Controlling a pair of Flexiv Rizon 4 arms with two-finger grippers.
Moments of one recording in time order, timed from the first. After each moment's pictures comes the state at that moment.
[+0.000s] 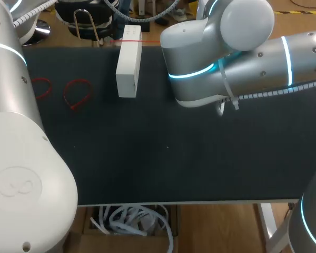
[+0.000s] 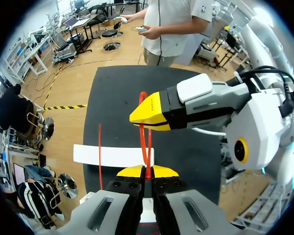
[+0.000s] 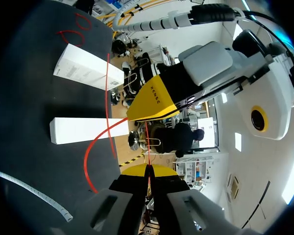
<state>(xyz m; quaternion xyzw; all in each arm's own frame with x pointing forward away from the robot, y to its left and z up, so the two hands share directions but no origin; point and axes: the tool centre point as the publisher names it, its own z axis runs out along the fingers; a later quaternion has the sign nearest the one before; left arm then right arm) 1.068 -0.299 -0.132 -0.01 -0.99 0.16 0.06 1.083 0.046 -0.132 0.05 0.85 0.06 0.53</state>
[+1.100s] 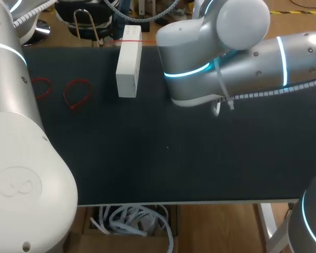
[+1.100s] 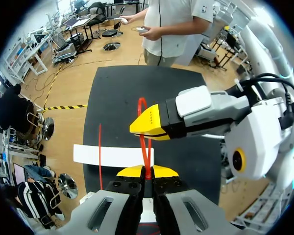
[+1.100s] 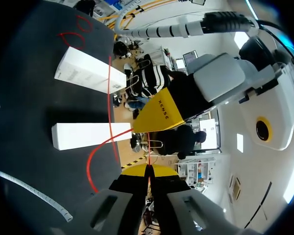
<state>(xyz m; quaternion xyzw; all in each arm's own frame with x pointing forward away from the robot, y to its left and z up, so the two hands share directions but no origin) 1.068 -0.299 -0.132 -0.01 -0.99 0.16 0.06 1.082 0.058 -0.138 0.04 0.85 0.06 0.52</state>
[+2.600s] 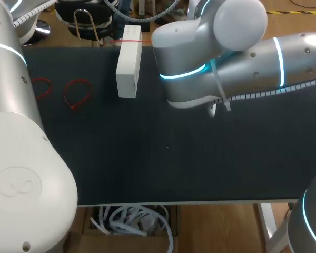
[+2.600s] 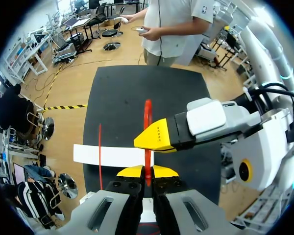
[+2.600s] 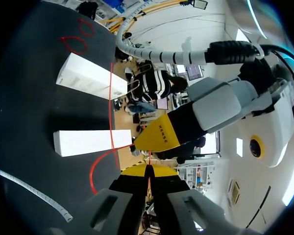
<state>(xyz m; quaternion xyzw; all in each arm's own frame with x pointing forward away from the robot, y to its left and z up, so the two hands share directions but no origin) 1.068 -0.298 -0.132 -0.01 -0.99 0.16 0.06 1.078 0.077 -0.132 0.03 0.85 0.07 0.52</state>
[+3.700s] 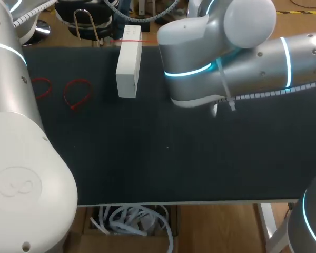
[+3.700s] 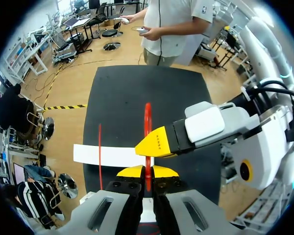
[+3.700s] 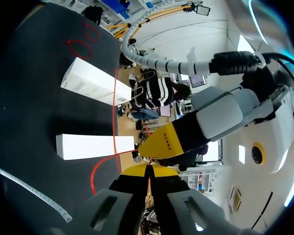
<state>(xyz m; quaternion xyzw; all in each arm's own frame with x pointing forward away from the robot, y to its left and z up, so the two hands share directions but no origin) 1.068 -0.298 -0.132 -0.01 -0.99 0.16 0.06 1.076 0.086 -0.135 0.00 0.85 0.10 0.51</state>
